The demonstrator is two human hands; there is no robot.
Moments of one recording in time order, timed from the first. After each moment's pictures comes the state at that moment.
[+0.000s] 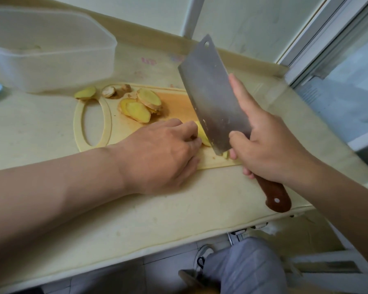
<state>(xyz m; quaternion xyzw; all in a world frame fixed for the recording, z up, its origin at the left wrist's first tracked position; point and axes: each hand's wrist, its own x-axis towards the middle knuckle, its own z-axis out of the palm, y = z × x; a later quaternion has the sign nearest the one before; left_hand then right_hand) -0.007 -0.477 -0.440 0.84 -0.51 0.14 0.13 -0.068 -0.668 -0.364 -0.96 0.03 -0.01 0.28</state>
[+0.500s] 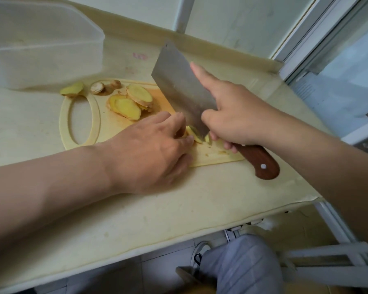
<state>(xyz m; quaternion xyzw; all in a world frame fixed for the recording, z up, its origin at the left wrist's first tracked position) -0.008 -0.477 -0.439 0.85 -0.49 0.14 0.13 -0.021 -0.651 -0.351 -0.98 0.00 0.07 0.20</state>
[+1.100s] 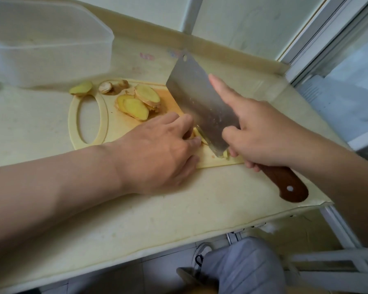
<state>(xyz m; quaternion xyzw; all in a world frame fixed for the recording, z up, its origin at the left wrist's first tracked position) -0.007 -0.477 -0.441 0.85 -0.49 0.14 0.13 -0.049 -0.660 -0.348 -0.98 0.01 0.09 0.18</state>
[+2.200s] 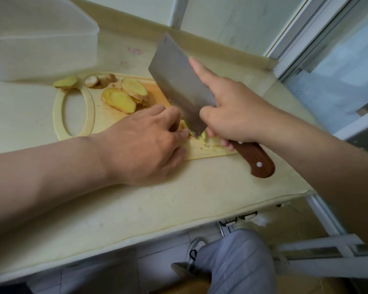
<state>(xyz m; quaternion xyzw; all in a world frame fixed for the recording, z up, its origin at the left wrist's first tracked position) -0.006 -0.478 -0.441 0.84 -0.50 0.16 0.12 -0.031 -0.649 -0.350 -0.97 0.02 0.07 0.21</state>
